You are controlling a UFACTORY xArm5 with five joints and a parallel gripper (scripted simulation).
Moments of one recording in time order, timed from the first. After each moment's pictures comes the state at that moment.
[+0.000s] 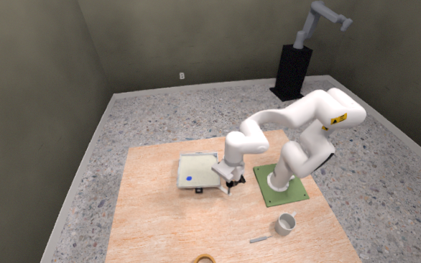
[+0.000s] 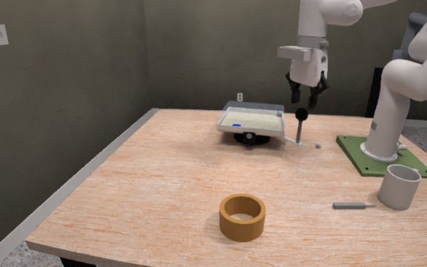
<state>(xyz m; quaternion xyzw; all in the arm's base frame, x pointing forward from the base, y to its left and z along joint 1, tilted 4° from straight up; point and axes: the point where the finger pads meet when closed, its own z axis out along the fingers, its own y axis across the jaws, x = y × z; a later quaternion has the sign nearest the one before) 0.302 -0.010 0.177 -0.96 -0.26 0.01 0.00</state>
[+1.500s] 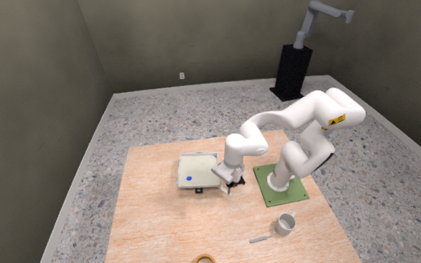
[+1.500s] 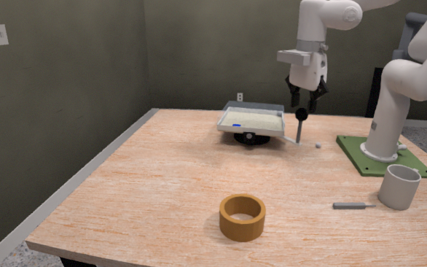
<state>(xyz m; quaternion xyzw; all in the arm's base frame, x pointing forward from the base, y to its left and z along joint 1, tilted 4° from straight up) 0.302 -0.009 0.166 -0.96 -0.26 0.01 0.00</state>
